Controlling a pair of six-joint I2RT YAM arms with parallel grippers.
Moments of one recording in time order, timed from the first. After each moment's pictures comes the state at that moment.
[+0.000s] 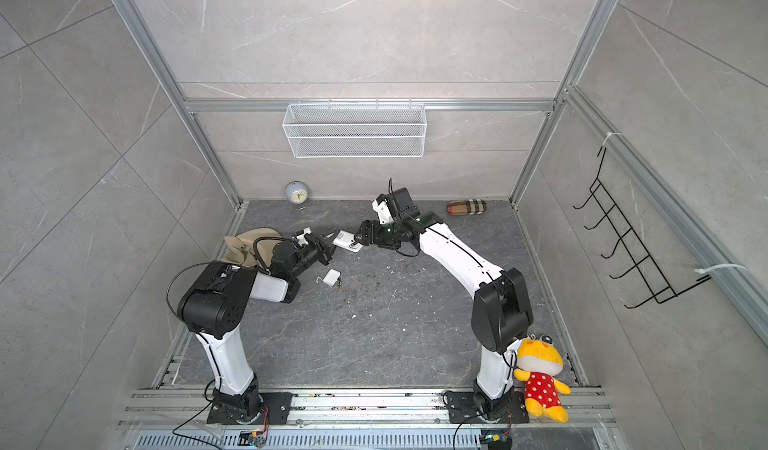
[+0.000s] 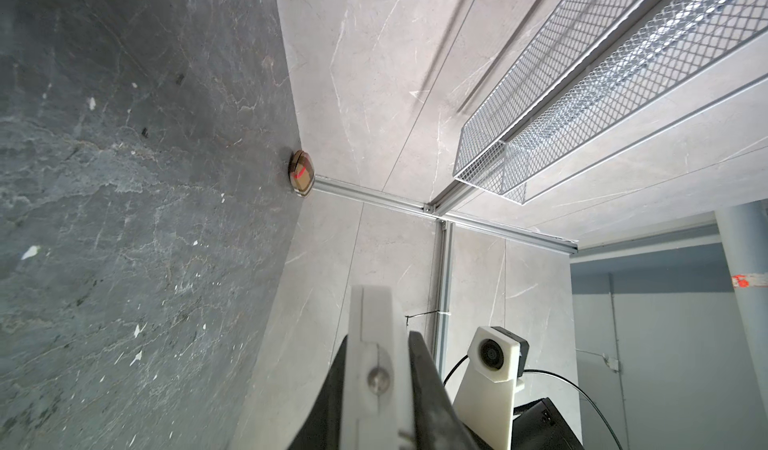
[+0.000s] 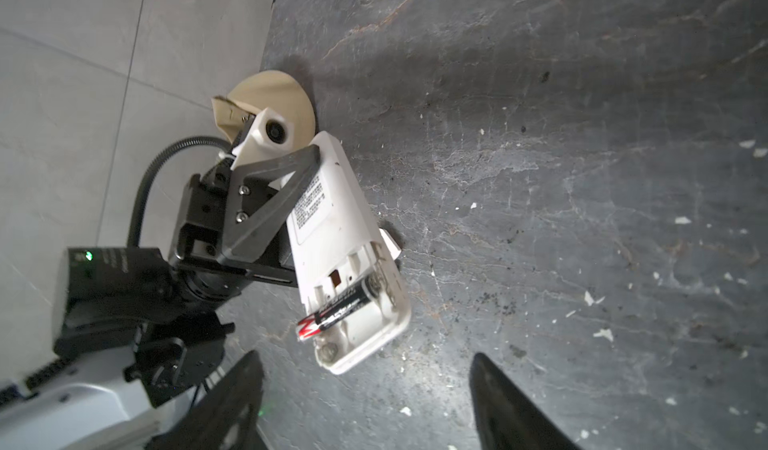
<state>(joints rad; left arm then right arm) -0.28 1.91 0.76 1.18 0.54 -1.82 0.53 1.84 1.63 -0.59 -0.42 0.47</state>
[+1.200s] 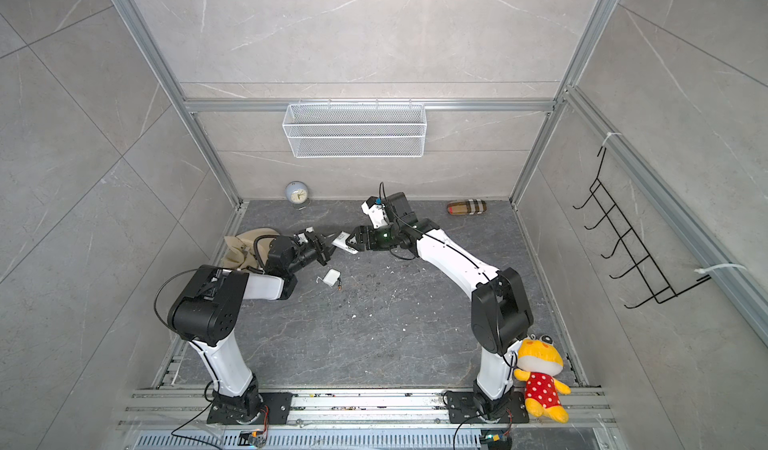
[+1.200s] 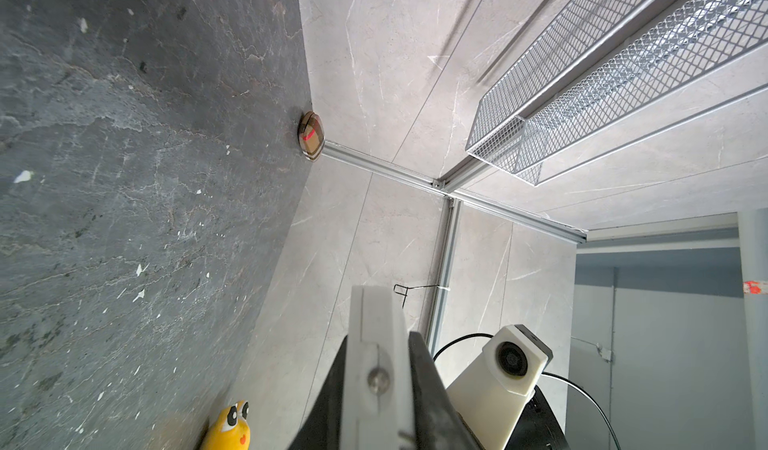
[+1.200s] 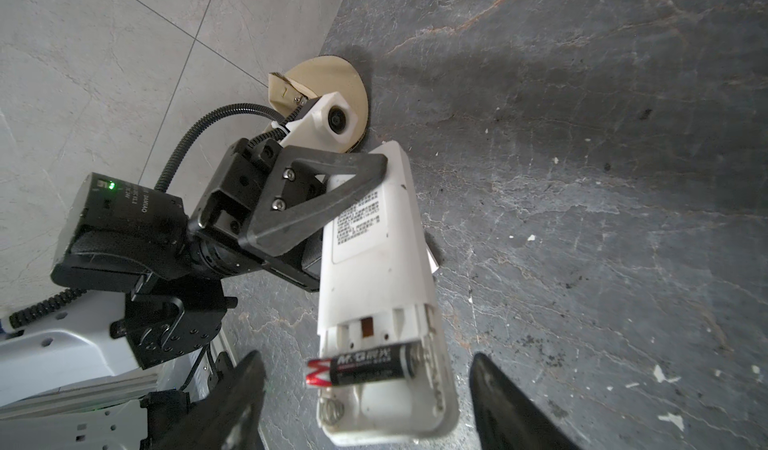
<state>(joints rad) -0.27 1.84 0.78 1.06 0.65 -1.86 0.56 1.84 1.57 -0.44 -0.53 0.39</state>
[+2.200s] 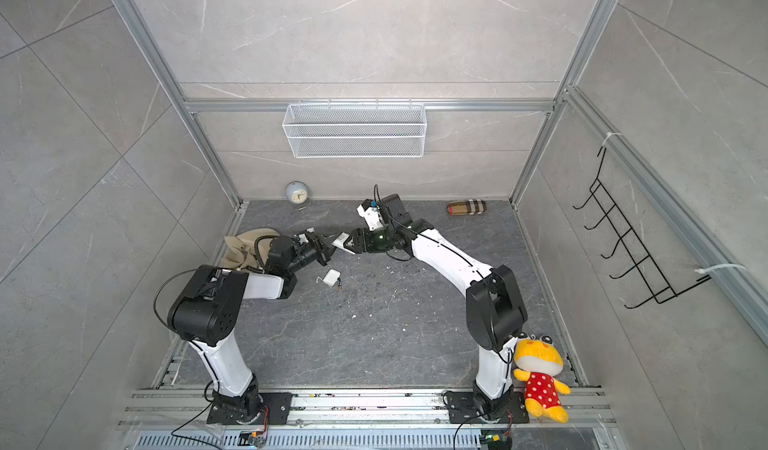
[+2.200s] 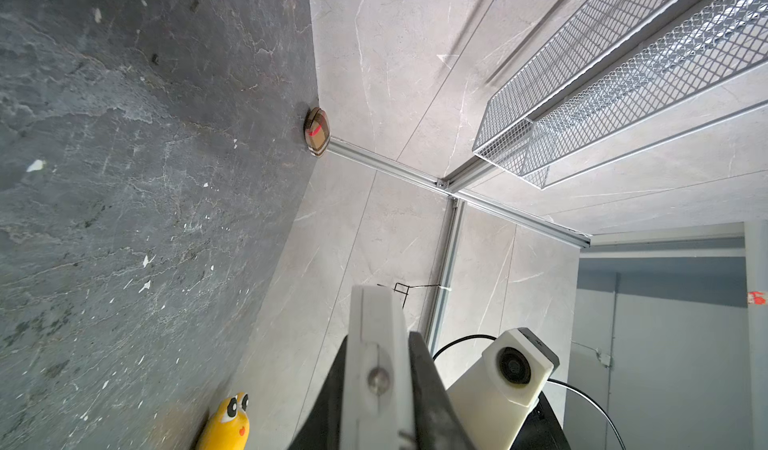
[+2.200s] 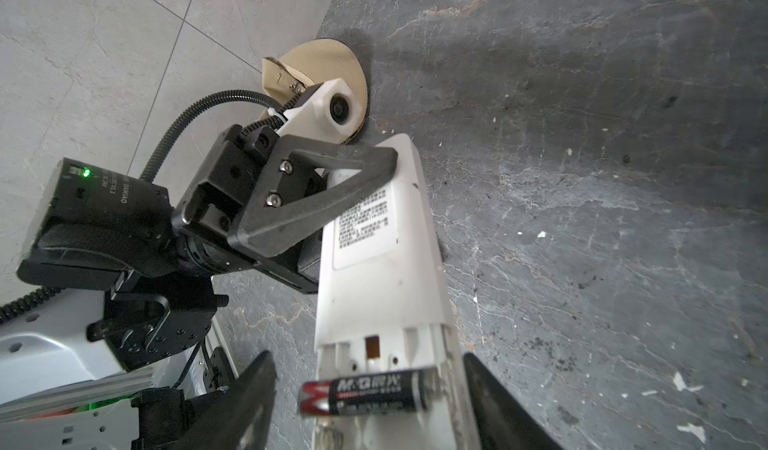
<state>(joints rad) -0.27 1.84 0.79 1.03 0.66 -1.86 0.57 1.88 1.59 -0.46 -0.52 0.39</state>
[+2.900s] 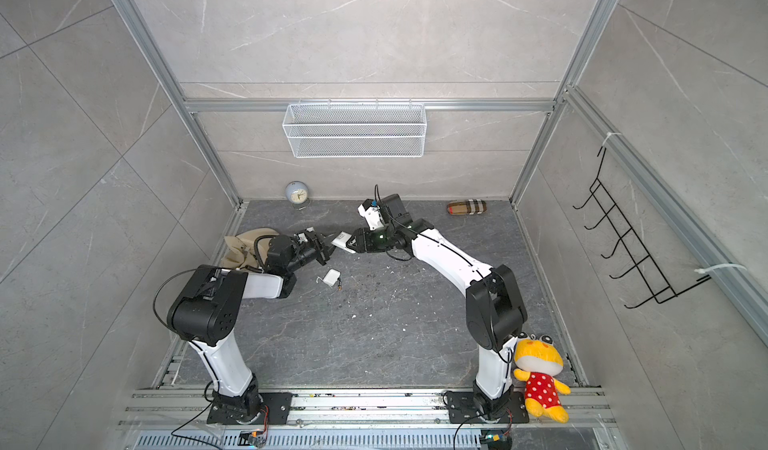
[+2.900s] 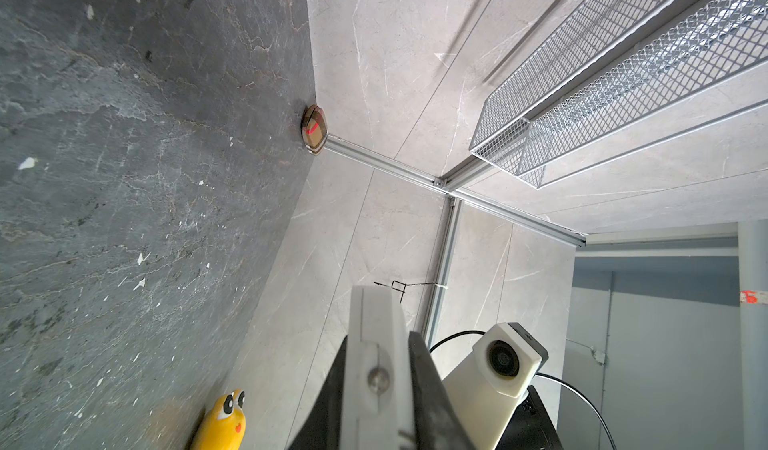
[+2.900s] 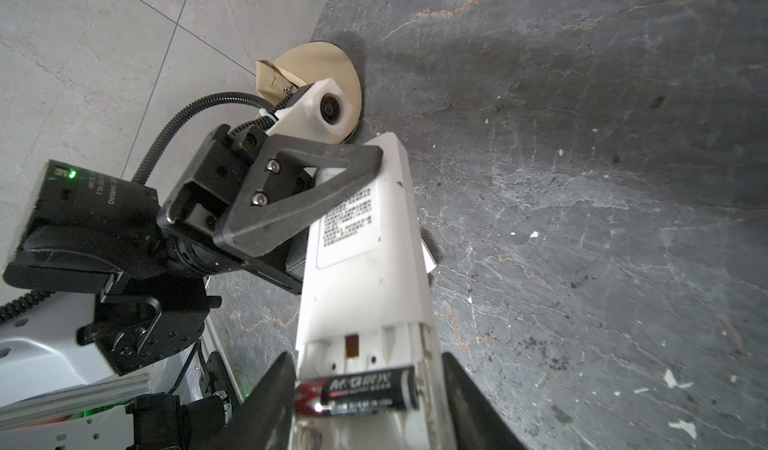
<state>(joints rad) -0.26 1.84 0.79 1.03 0.67 -1.87 0.57 1.88 1.59 -0.46 -0.51 0.39</state>
